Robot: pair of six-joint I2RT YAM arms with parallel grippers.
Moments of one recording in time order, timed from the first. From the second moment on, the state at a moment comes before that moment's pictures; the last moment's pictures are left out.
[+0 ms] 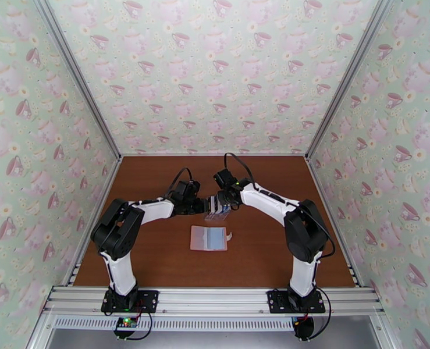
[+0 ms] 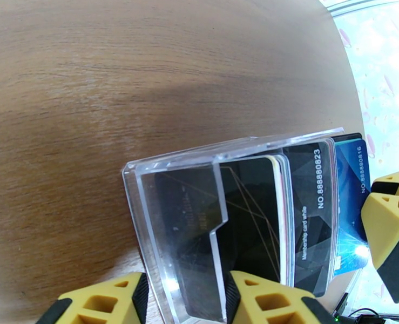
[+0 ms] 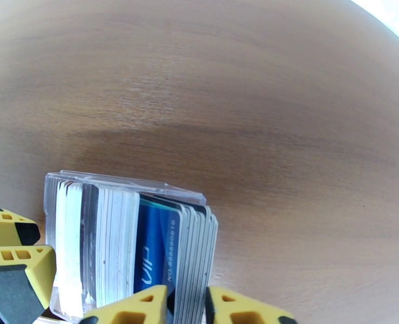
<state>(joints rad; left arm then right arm) -0.48 1.88 1.05 -0.04 0.35 -0.57 0.65 1.89 1.46 -0.71 0.25 0.40</state>
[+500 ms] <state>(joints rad) -0.48 1.88 1.05 -0.04 0.35 -0.57 0.65 1.89 1.47 -0.71 0.23 0.40</state>
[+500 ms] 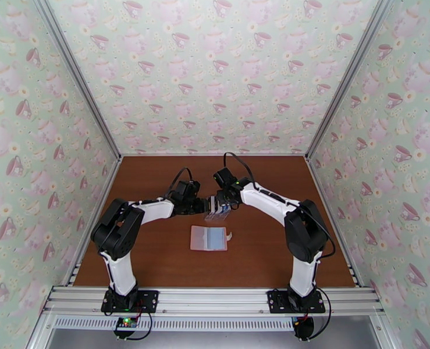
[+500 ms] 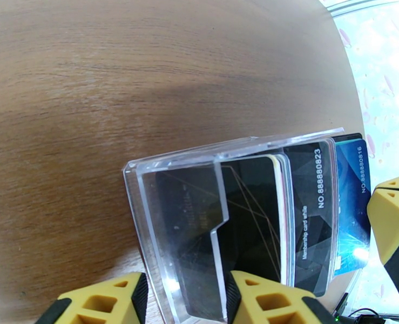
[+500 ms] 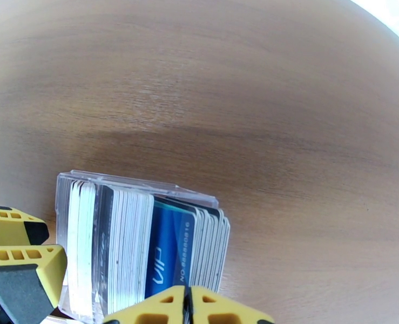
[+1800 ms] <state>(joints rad) -0.48 1.88 1.05 -0.04 0.34 -0.57 0.70 1.89 1.50 -0.72 0.14 0.41</state>
